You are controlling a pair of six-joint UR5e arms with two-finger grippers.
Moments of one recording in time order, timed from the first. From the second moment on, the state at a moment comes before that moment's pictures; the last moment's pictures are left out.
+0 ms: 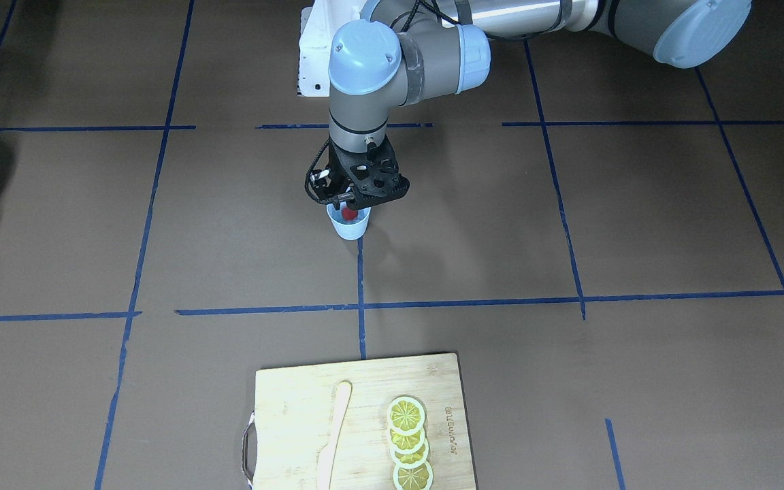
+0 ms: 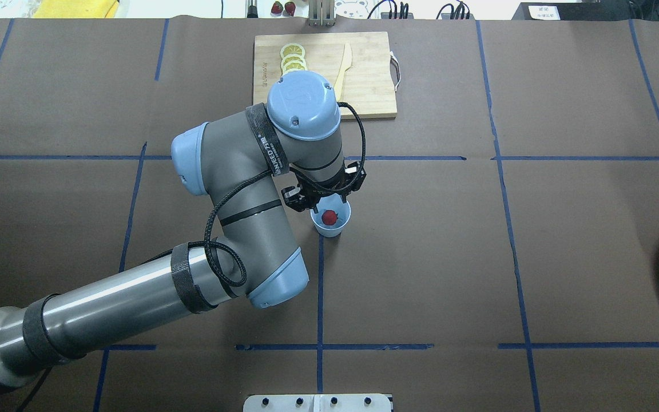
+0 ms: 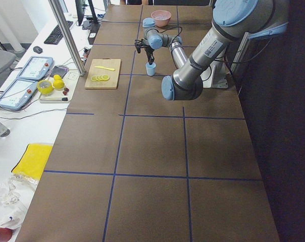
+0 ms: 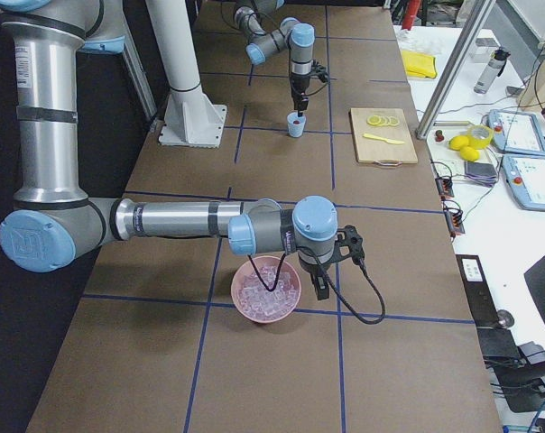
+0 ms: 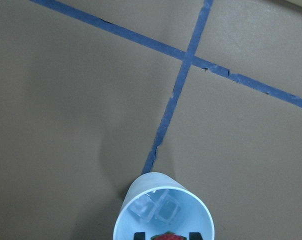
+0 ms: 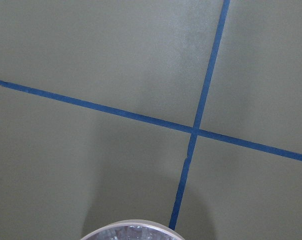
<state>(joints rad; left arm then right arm) -0.54 -2.51 -1.48 -1.57 -1.95 -1.56 1.58 -1.61 1.67 -1.47 2.42 -0.13</state>
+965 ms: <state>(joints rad) -0.61 -2.40 -1.66 -1.53 -1.94 -1.45 1.59 -1.64 1.68 -1.47 2.41 -0.13</state>
